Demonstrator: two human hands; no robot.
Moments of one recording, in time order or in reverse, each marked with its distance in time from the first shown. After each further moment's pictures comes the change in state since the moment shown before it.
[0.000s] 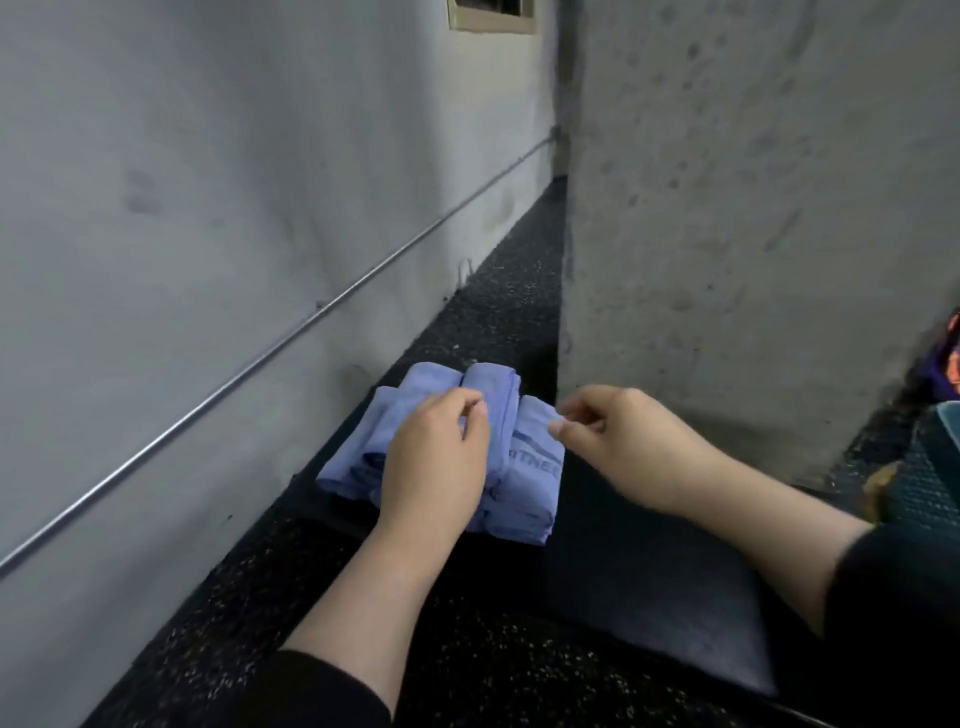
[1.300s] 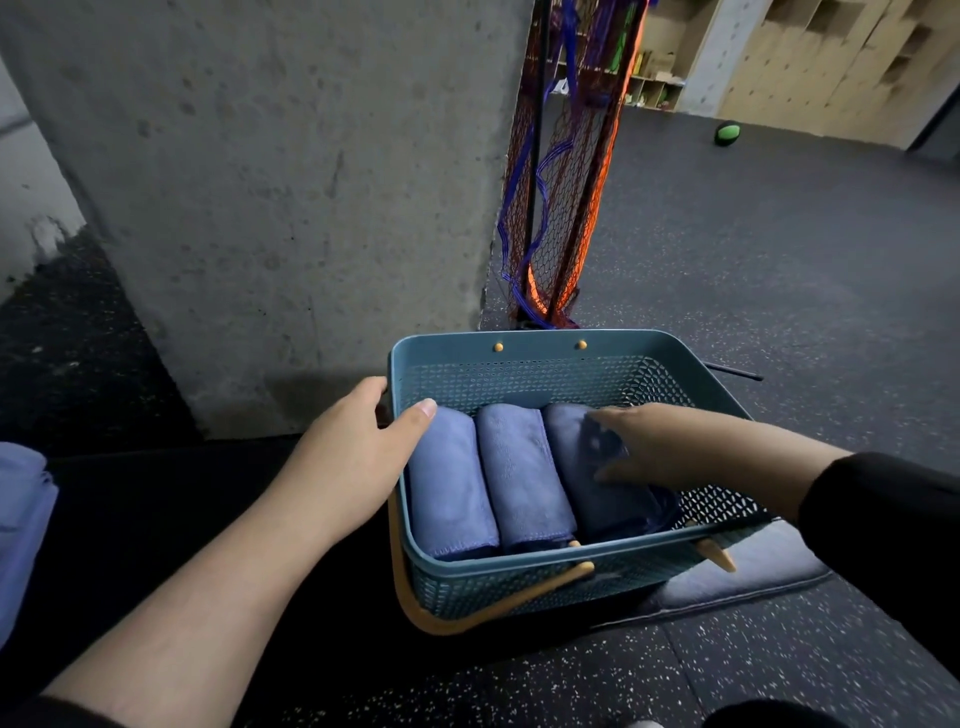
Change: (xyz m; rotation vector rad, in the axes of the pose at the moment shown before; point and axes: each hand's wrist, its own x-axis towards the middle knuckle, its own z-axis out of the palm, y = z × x) left_hand -0.075 0.226 0.215 -0.205 -0.714 0.121; right_hand -0.193 0.308 -0.235 -0.734 -0.326 0.519
